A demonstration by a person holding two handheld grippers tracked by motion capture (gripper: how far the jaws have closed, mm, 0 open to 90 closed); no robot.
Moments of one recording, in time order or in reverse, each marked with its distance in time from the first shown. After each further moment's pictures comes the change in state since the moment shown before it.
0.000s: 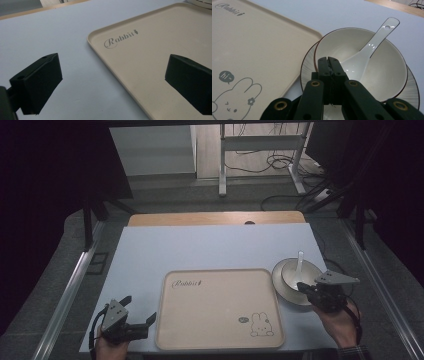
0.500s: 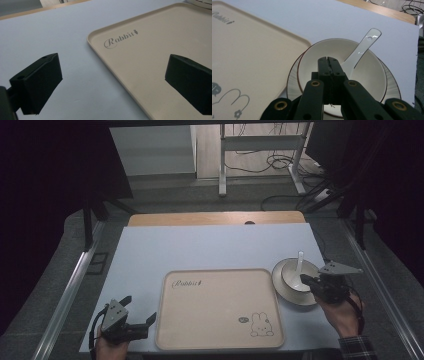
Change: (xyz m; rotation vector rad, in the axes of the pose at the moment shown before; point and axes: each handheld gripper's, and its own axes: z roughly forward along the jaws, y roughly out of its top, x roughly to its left) left arm 0.000 0.000 0.000 0.001 -0.001 0.001; right arm -0.017 0.015 0.002 -0.014 -0.027 0.019
